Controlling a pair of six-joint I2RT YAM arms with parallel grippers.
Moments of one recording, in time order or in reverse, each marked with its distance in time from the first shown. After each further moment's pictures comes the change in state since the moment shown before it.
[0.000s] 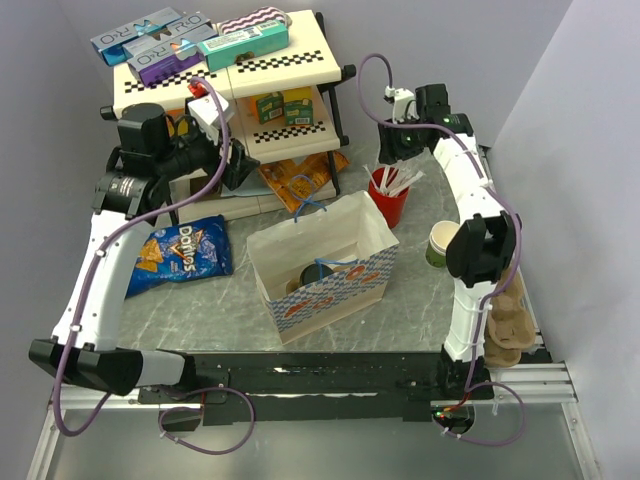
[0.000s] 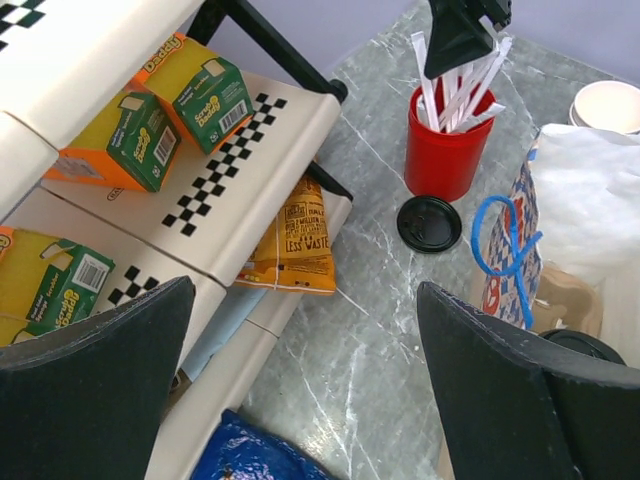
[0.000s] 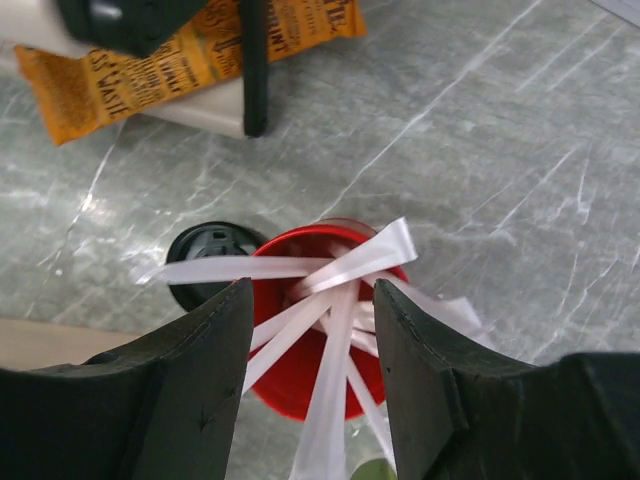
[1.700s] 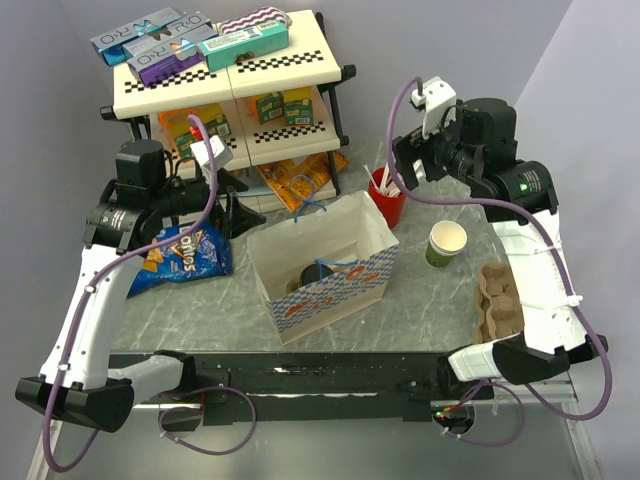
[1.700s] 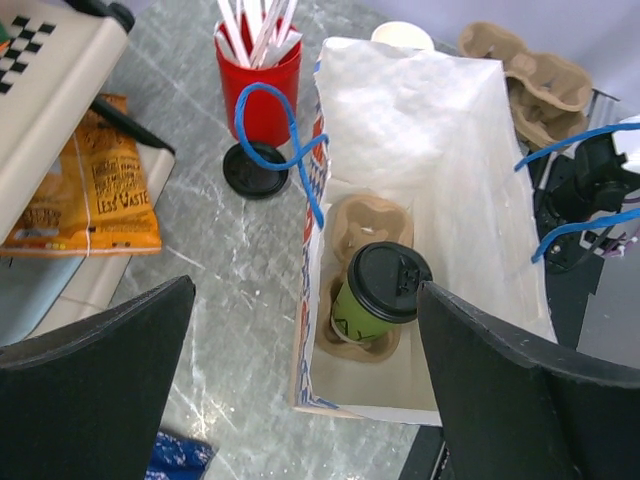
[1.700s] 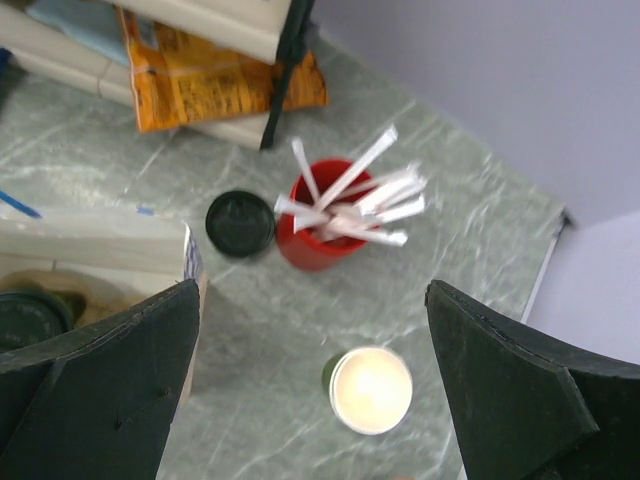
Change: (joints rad) left arm -0.002 -0.167 -0.180 -0.156 0.293 -0.058; right arm 0.221 -0.700 -0.218 -0.083 0.293 -0.077
